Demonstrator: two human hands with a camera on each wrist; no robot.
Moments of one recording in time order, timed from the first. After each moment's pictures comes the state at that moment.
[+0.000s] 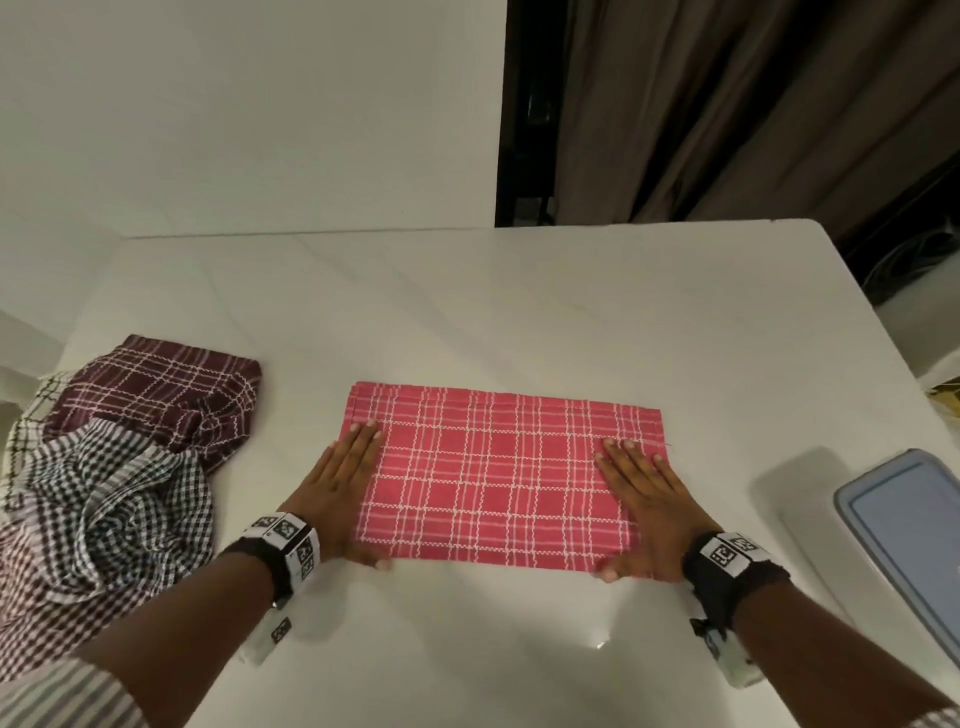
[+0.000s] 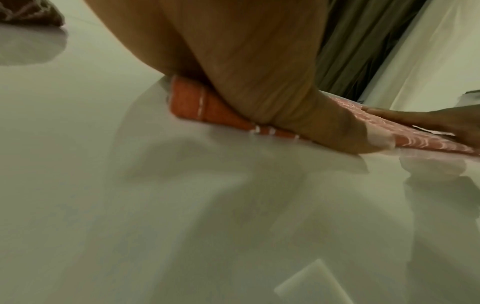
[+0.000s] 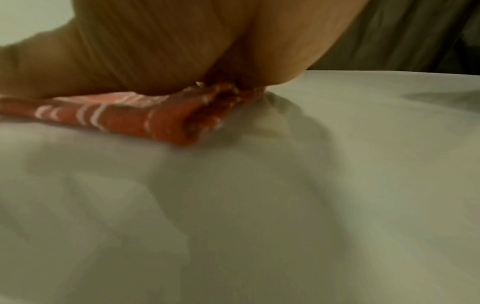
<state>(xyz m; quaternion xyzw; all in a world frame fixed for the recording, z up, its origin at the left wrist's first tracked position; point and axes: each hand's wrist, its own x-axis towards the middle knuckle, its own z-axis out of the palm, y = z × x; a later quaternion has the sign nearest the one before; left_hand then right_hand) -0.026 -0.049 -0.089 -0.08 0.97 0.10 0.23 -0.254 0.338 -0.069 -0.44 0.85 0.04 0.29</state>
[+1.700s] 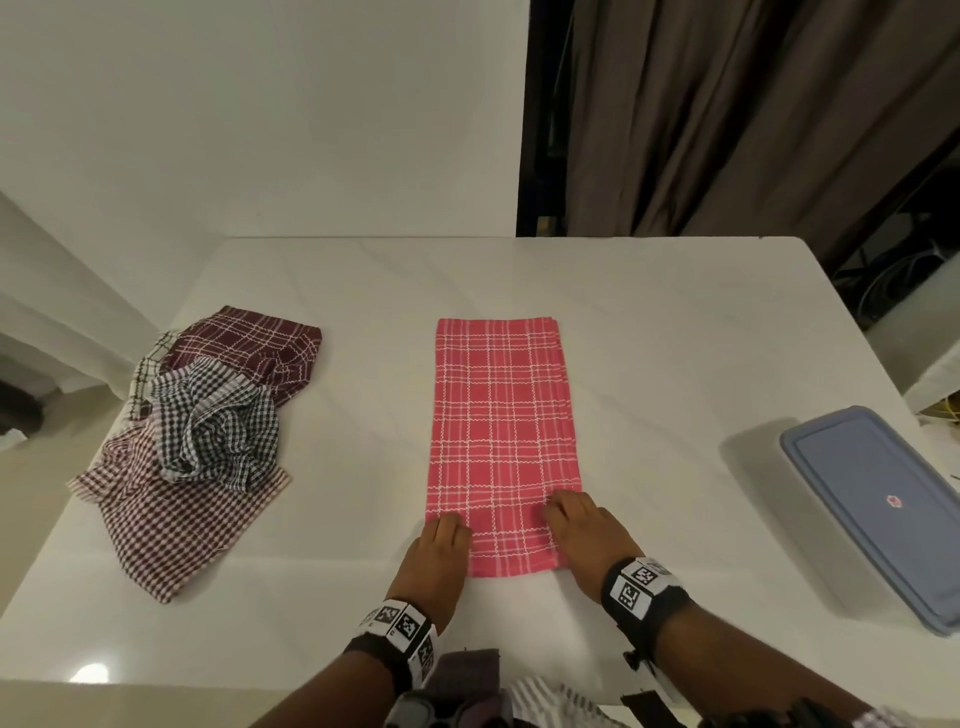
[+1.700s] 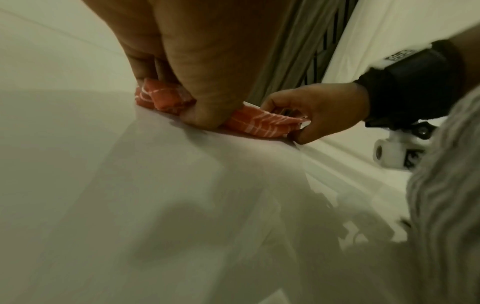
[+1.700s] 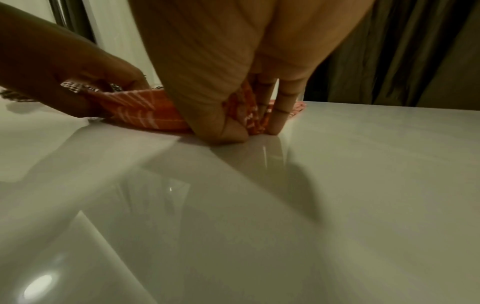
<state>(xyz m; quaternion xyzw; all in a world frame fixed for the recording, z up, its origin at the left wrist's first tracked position) 0.061 0.175 -0.082 -0.17 0.97 0.14 0.07 -0.111 0.348 -0.062 -0.52 0.83 -0.02 0.18</state>
